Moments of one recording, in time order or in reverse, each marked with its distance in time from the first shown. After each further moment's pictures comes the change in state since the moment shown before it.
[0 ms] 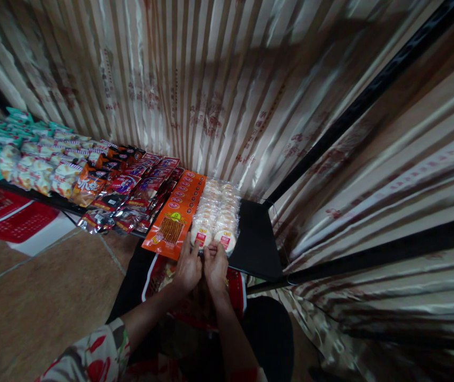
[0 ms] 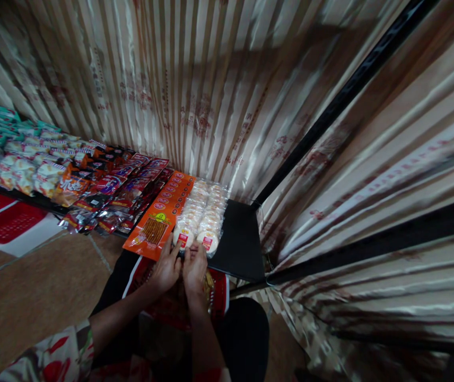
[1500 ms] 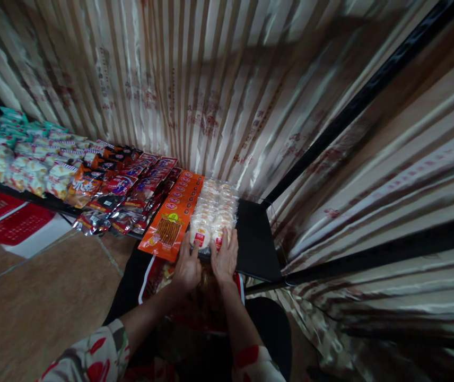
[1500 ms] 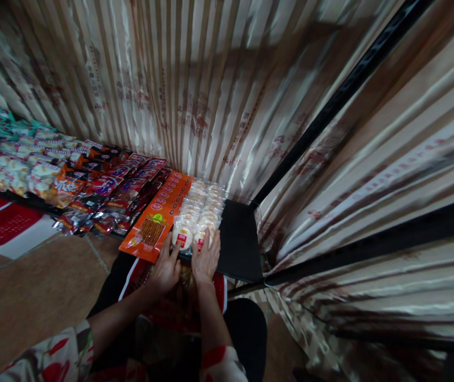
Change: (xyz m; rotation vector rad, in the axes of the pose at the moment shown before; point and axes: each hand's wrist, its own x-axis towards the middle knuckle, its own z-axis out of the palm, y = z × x) left_hand 0.001 -0.005 0.011 0.127 0.071 0.185; right_hand 0.030 0.024 -0.016 -0.575 0.113 -0.299
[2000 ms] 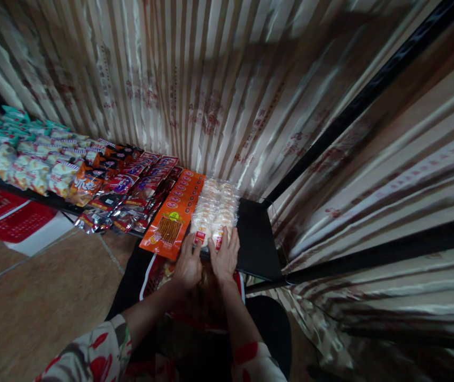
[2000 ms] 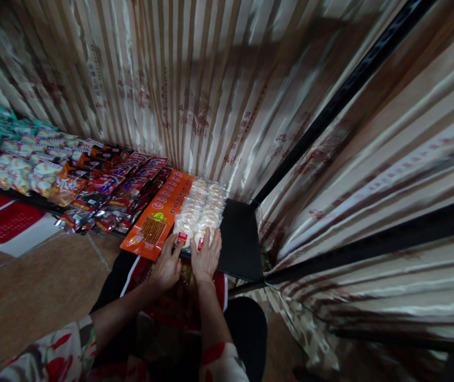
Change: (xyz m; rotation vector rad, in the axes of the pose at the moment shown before) left_hand 0.002 -0.001 -0.001 0.007 -0.029 0.031; right_hand 0.000 0.004 0.005 0.036 0.036 -0.043
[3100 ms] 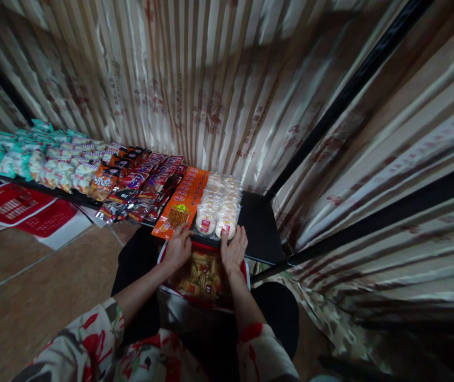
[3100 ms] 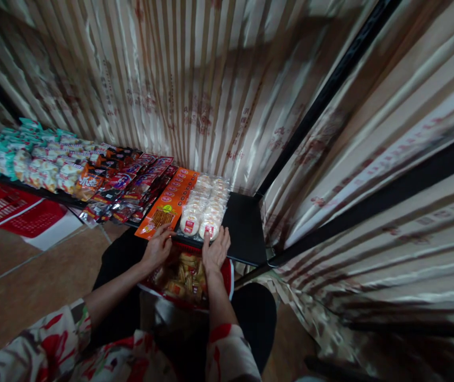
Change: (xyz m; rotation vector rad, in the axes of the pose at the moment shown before) left_hand -0.007 -0.016 -0.058 -0.112 0.095 -0.113; right_hand -0.017 0.005 -0.010 0.159 0.062 0.187
